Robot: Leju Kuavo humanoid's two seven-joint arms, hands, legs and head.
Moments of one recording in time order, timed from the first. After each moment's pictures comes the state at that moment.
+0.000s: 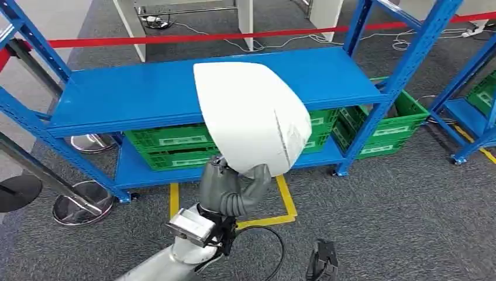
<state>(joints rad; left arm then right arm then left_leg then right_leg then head) -0.28 -0.24 -0.83 -1.32 -0.06 0.57 -0.70 -0.27 0.33 -0.97 -0.20 0.75 -0.28 0.03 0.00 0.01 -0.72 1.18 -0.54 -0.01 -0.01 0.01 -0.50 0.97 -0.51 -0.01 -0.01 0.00</state>
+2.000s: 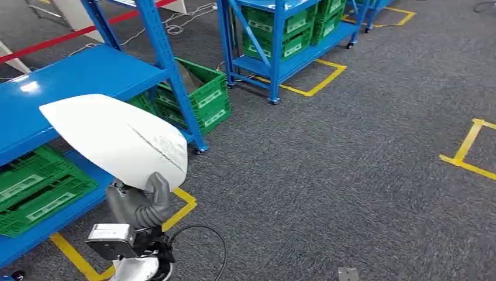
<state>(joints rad) 0.06 -0.20 -0.46 -1.54 -0.20 0.67 -0.70 -0.09 0.24 -0.91 -0.22 0.76 -0.33 -0.40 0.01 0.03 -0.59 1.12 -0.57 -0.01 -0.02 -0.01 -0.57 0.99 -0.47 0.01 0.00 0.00</state>
